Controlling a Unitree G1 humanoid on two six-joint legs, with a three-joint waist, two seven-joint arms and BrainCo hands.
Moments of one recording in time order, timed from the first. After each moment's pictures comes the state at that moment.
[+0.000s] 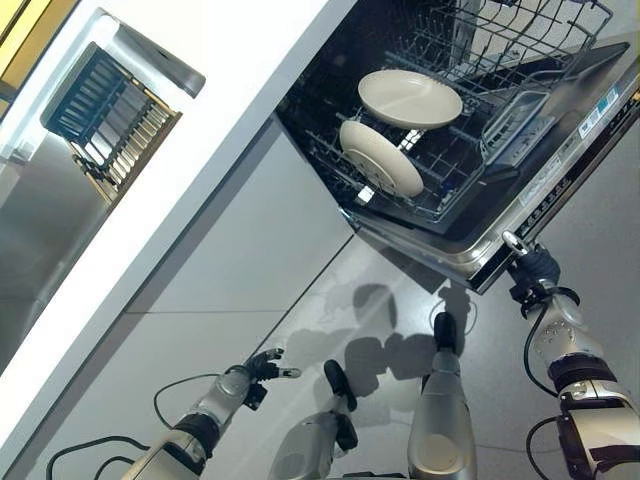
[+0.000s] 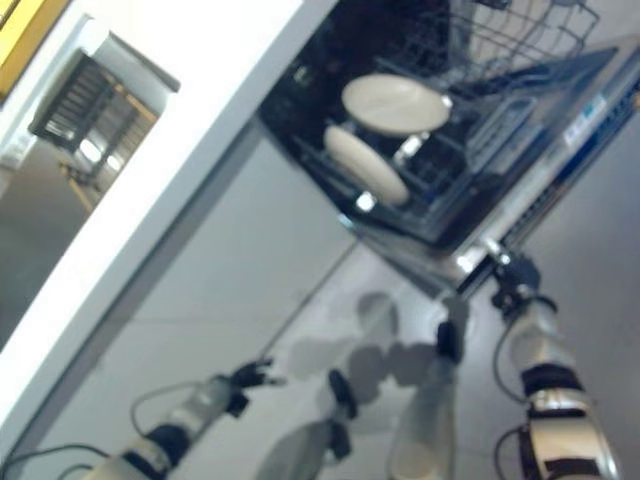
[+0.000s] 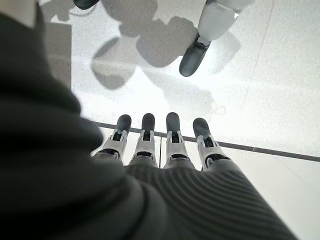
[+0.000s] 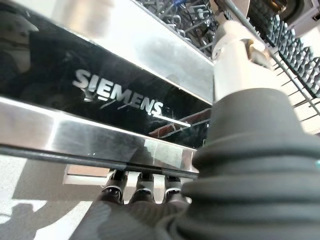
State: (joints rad) left arm -0.29 0.29 -0.49 0.96 -0.07 0.04 -0.13; right arm -0.49 -0.62 0.03 0.83 0.96 -0.08 0.14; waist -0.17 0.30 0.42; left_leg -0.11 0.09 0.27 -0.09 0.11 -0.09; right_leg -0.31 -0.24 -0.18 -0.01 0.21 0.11
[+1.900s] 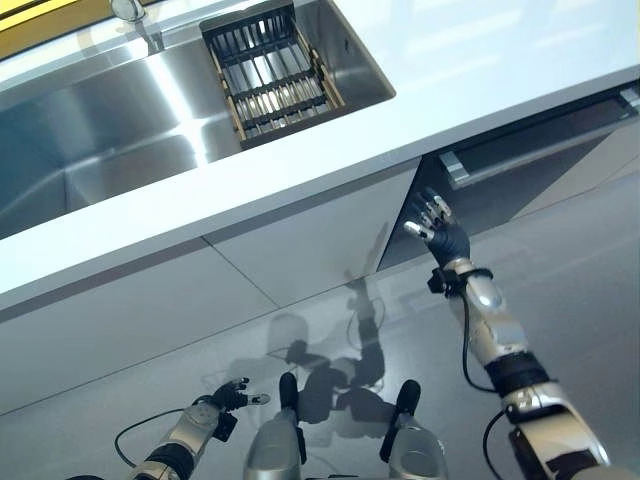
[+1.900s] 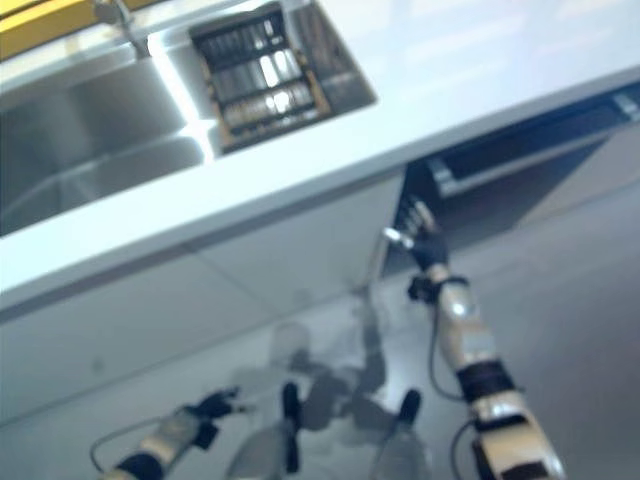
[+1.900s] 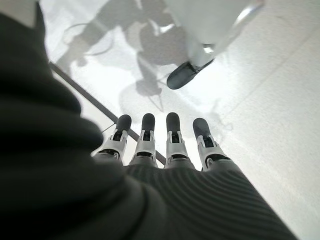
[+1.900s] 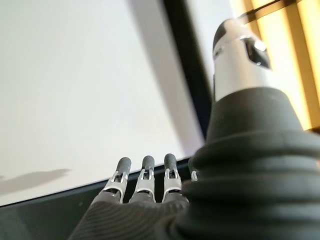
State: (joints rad) left arm -0.16 0.35 -0.34 0.97 -0.01 0.06 -0.10; right arm -0.38 -0.38 0.17 0.38 0.58 -0.18 0.07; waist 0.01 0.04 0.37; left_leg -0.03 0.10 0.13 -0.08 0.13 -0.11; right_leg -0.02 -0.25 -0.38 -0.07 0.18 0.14
